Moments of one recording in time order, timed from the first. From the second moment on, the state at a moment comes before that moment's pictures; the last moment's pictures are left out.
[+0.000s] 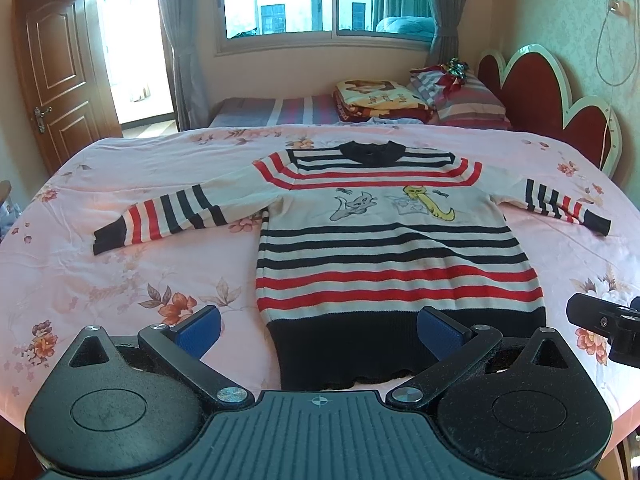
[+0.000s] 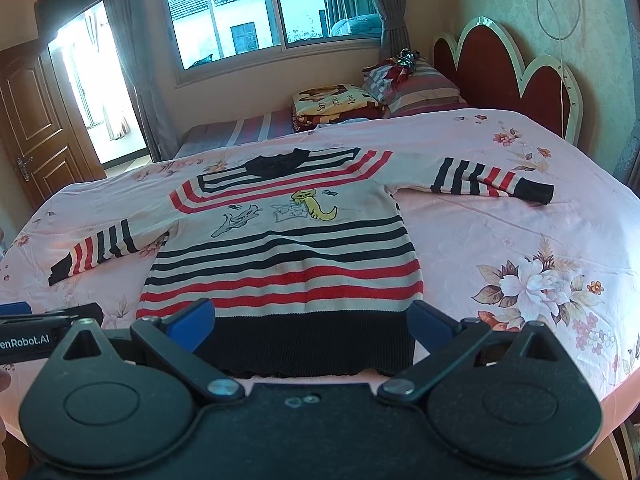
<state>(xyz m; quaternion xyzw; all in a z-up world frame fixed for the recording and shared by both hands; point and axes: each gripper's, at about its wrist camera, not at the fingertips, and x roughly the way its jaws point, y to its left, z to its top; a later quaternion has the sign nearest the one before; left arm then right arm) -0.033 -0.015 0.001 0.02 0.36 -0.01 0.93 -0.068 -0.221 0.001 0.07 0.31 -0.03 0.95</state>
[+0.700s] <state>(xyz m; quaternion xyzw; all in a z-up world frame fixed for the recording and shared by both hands) 0.004 -0.005 -0.009 0.02 0.36 0.00 0.93 -0.043 -0.222 -0.006 0.06 0.35 -0.07 0.93</state>
